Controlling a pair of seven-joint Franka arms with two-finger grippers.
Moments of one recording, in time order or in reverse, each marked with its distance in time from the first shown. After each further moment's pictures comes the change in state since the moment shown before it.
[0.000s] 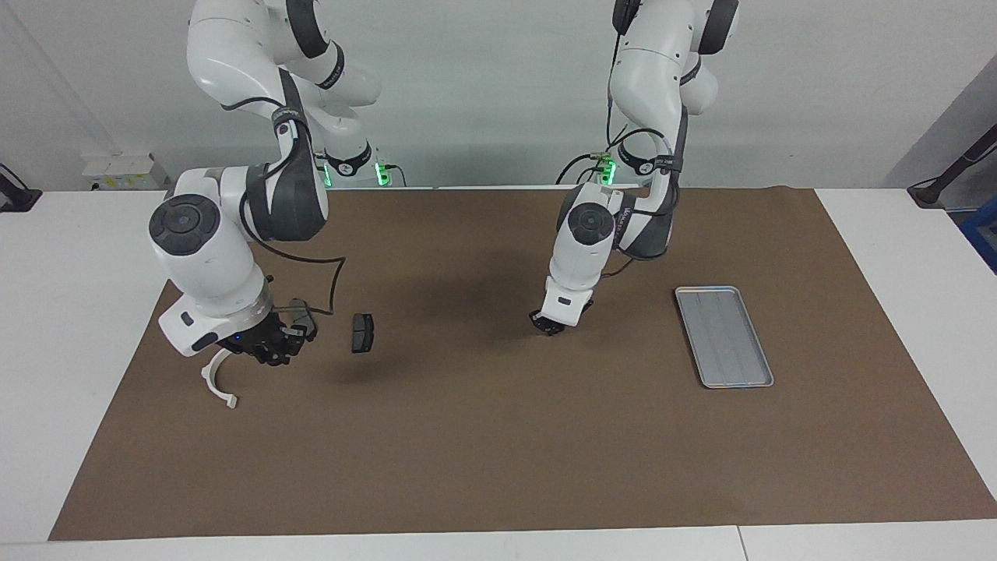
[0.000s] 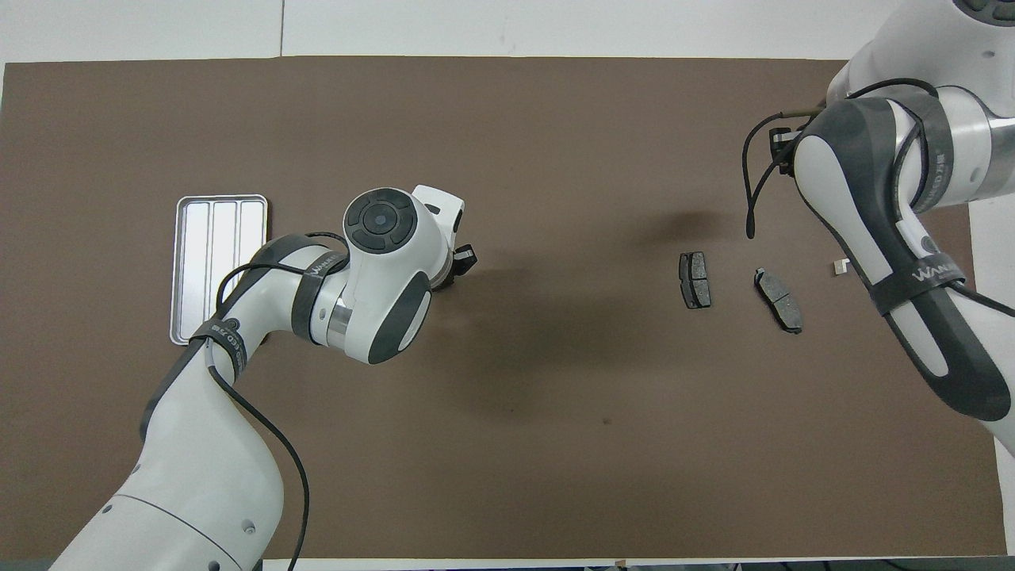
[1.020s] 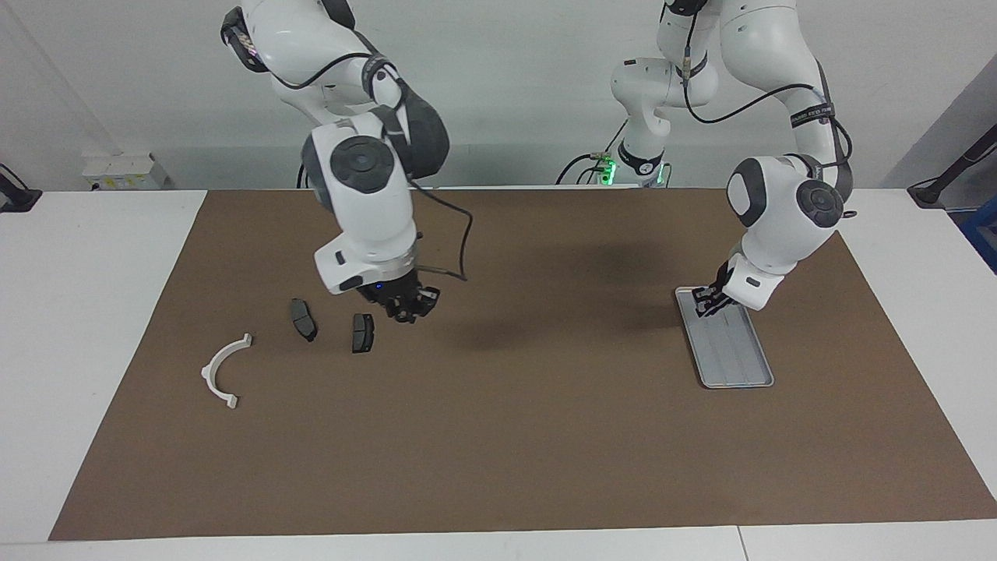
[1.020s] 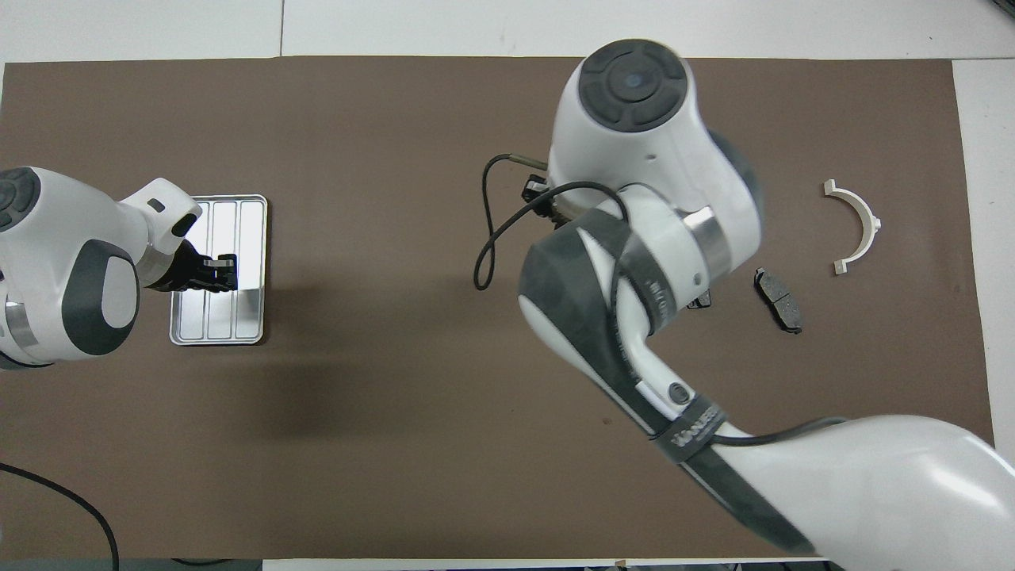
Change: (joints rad) left arm 0.477 -0.241 0.043 -0.271 0.006 -0.021 0.825; right arm 0.315 -0.002 0.215 0.028 0.001 -0.038 0.928
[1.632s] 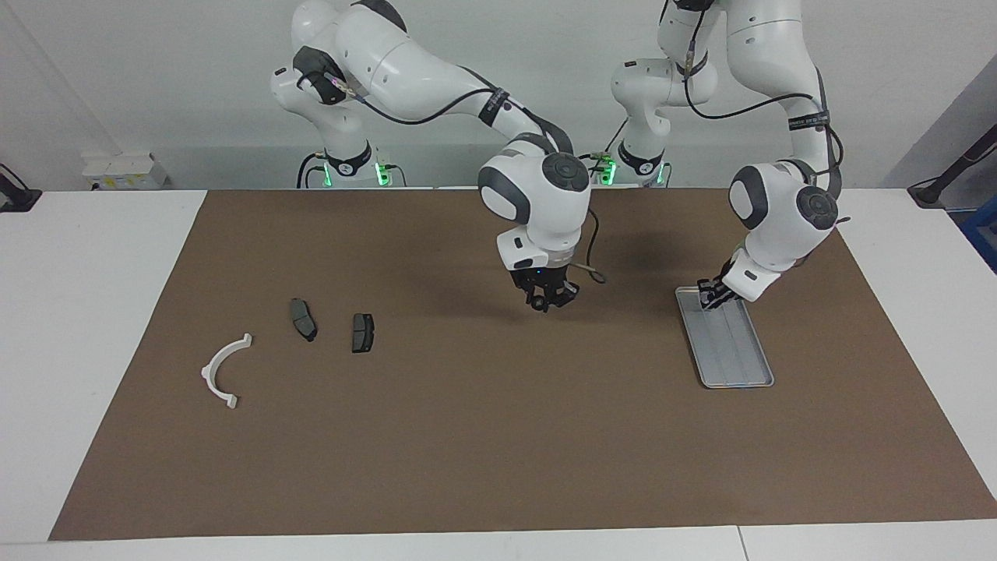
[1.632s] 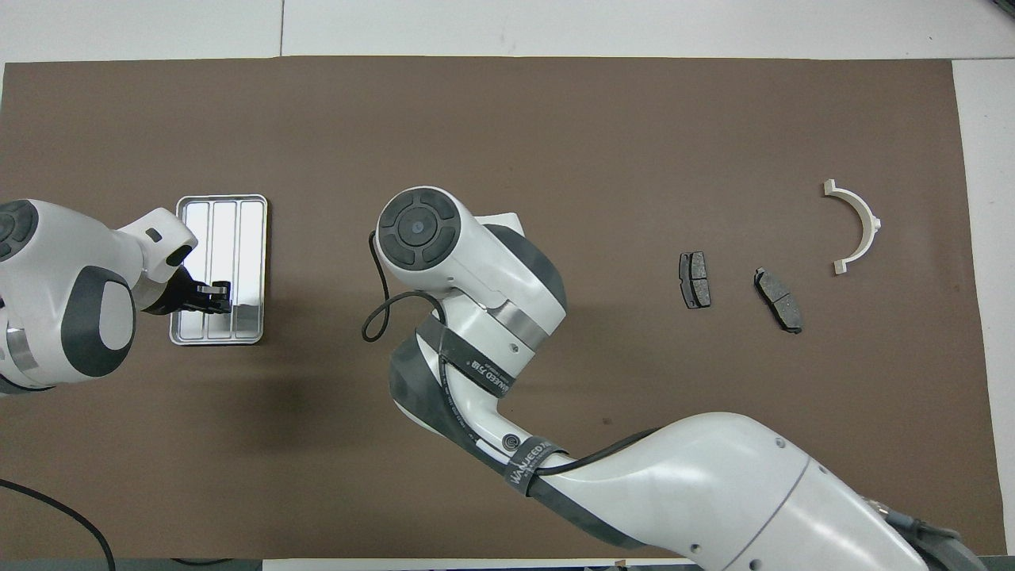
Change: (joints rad) left arm 0.033 -0.022 -0.004 -0.095 0.000 0.035 0.108; right arm 0.224 0.217 -0.011 -0.005 -0.118 0.222 0.357
